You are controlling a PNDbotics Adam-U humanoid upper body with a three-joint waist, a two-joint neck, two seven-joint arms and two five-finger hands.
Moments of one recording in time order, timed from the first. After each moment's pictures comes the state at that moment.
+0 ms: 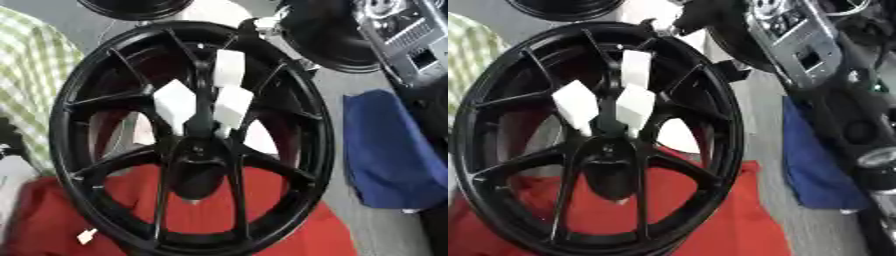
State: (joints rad) left arm -0.35 0.34 0.12 -1.35 0.12 -0.10 0.18; right arm -1.00 -0.47 0.32 -1.53 0.39 0.42 0.40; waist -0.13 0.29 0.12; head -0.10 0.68
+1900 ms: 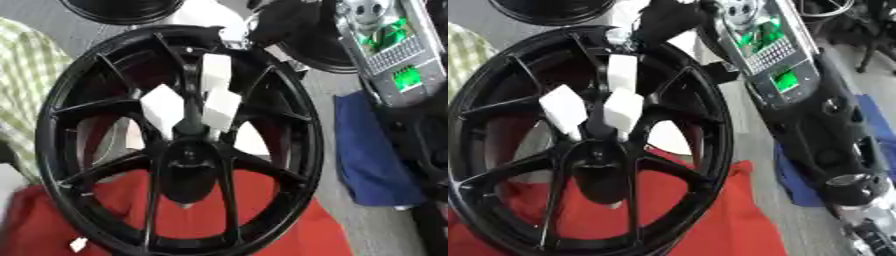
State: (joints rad) left arm -0.37 0.33 0.12 -1.35 0.12 -0.09 0.16; right arm -0.95 -0.44 0.27 -1.80 0.45 0.50 0.54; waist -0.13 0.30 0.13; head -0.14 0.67
